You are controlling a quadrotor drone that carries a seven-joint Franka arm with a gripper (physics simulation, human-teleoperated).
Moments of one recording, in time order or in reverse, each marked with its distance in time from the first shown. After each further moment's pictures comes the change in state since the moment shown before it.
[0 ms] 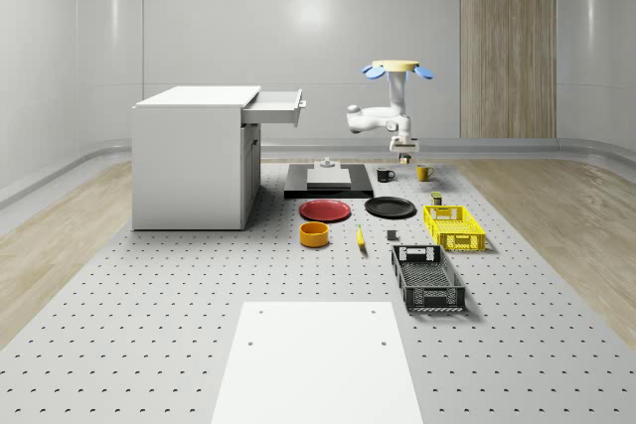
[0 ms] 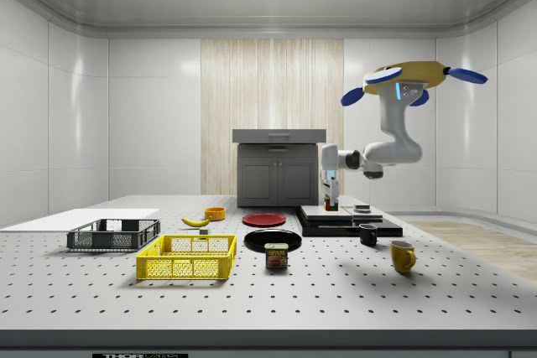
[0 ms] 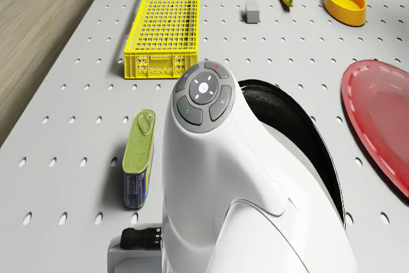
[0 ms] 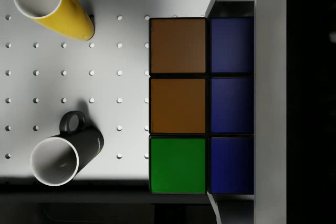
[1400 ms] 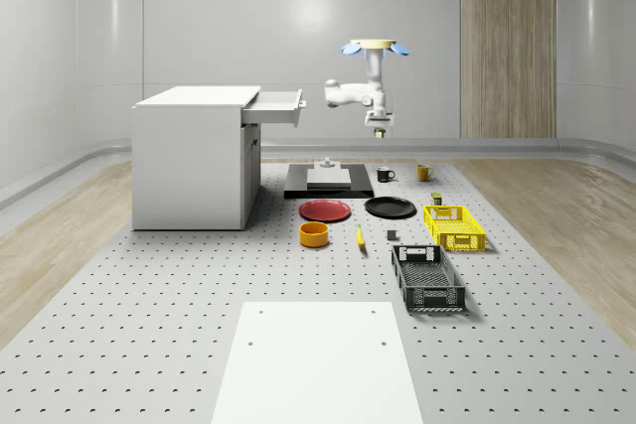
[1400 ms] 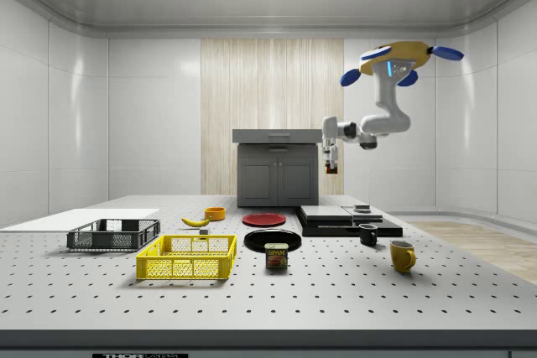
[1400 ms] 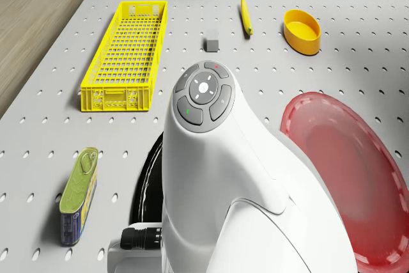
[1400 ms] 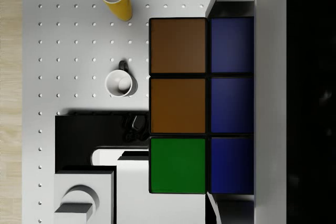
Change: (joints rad) arm -0.011 -0.071 0.010 0.002 0.029 0.066 0.009
